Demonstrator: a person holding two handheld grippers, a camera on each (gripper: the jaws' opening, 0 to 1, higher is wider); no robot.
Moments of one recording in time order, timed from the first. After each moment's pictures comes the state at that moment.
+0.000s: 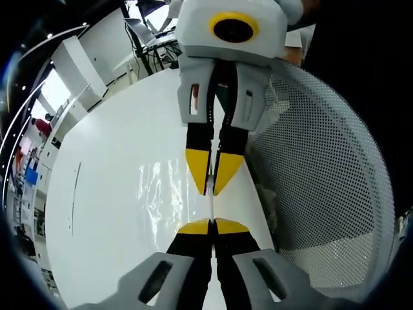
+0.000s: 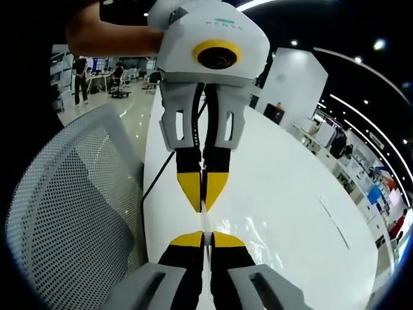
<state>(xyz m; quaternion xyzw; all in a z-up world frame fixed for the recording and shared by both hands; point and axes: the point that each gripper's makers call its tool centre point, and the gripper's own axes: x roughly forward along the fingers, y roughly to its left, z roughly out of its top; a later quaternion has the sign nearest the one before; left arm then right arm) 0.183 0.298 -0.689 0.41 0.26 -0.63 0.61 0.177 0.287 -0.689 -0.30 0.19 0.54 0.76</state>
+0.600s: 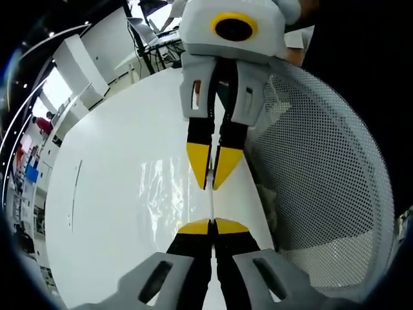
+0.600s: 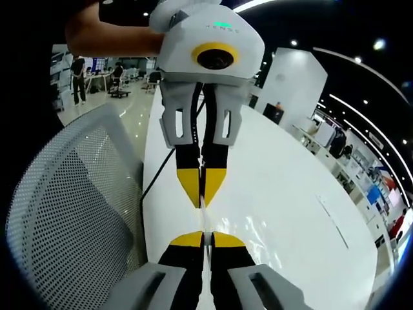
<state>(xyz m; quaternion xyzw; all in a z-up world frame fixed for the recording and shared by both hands) 0.184 0.302 -0.688 0.41 0.26 -0.62 0.61 0.179 0.286 -0.688 -0.30 0.19 0.54 0.76</state>
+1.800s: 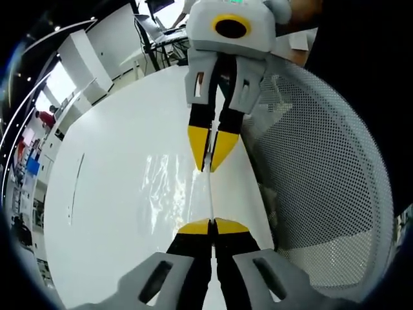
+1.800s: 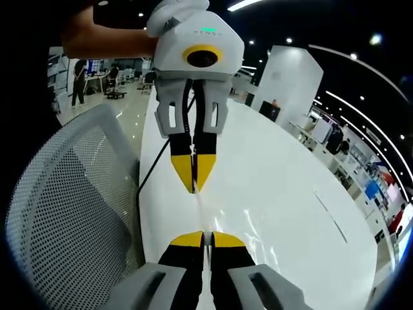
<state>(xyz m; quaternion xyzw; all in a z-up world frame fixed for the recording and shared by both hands) 0.188 0.312 -0.689 0.40 0.27 -0.61 0.62 0.183 0.275 -0.688 -0.30 0.20 0.53 0.77</state>
